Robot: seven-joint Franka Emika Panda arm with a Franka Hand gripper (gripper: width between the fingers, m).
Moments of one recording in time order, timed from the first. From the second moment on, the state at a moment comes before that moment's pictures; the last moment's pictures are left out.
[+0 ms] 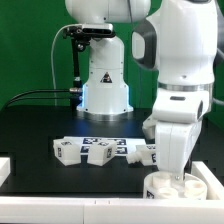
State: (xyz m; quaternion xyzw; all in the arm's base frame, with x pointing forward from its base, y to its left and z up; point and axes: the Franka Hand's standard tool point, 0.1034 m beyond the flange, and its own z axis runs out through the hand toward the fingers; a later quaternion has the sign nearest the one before) arm 0.536 0.104 0.038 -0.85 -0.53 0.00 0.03
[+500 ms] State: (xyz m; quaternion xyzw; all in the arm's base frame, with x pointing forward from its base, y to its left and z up) arm 0.521 0.098 0.061 -0.86 -0.50 0.00 0.02
